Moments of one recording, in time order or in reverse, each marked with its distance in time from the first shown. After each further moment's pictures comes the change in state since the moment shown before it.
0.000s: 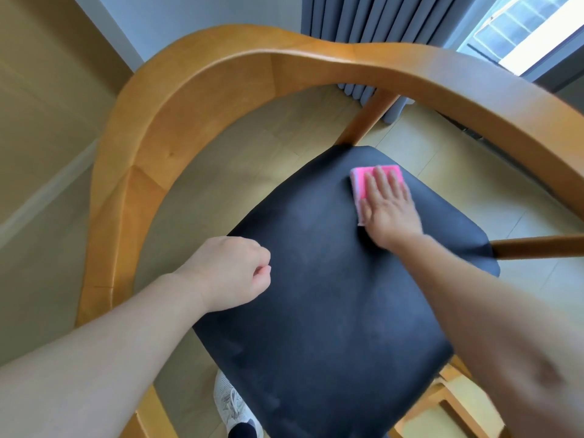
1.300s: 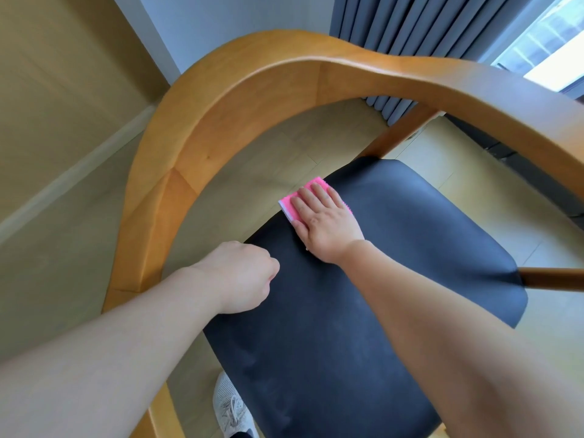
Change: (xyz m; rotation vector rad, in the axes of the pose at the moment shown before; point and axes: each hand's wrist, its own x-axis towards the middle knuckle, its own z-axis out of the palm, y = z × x) left_hand 0.006 -0.023 0.000 0.147 -0.317 0.009; right_hand 0.020 -0.135 0.009 -0.100 0.016 -0.477
